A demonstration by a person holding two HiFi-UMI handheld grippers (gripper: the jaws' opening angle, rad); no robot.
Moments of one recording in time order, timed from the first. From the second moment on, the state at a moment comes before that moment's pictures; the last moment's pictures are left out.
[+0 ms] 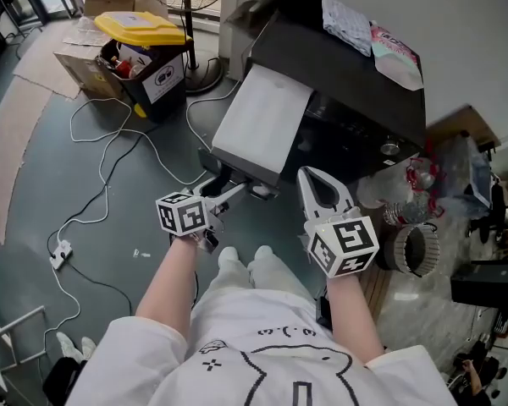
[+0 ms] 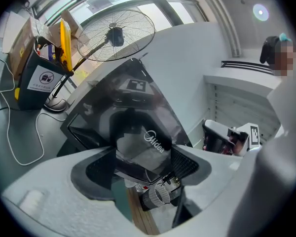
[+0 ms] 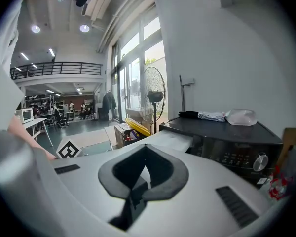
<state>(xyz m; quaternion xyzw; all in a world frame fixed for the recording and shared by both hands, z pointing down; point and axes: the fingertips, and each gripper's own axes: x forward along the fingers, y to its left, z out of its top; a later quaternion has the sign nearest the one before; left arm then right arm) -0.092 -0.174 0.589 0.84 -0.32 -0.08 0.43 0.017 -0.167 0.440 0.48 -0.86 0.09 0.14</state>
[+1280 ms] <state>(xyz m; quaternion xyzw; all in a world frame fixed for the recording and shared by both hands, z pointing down) -0.071 -0.216 0.576 0.83 -0.33 -0.05 0.45 0.030 -0.188 0.433 0.52 -0.84 0.08 0.14</state>
